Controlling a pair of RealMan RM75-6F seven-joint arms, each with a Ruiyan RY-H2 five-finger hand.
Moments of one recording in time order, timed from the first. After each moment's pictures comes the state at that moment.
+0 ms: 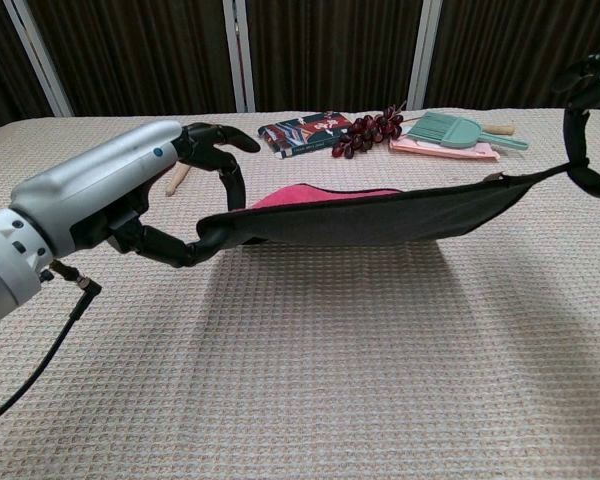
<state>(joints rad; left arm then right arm) -0.61 -1.68 0.00 -1.80 1.36 1.38 0.34 0.49 -1.43 0.05 -1.99 -1.17 1.61 -0.85</state>
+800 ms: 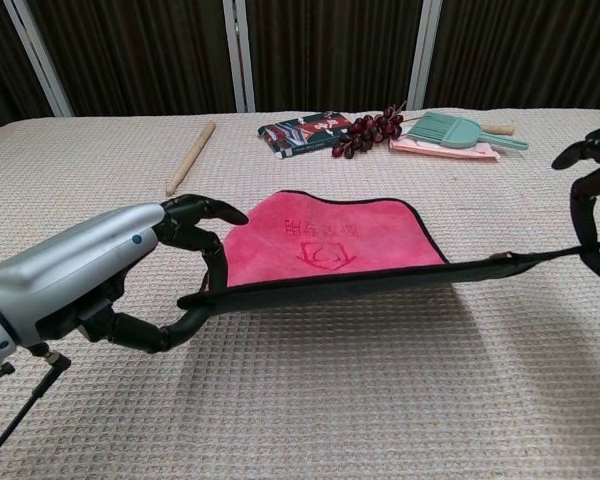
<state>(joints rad) -0.49 -1.69 0.09 -1.75 1.47 1.34 0.31 0.37 -1.46 -0.05 -1.96 -1.28 1.57 -0.86</state>
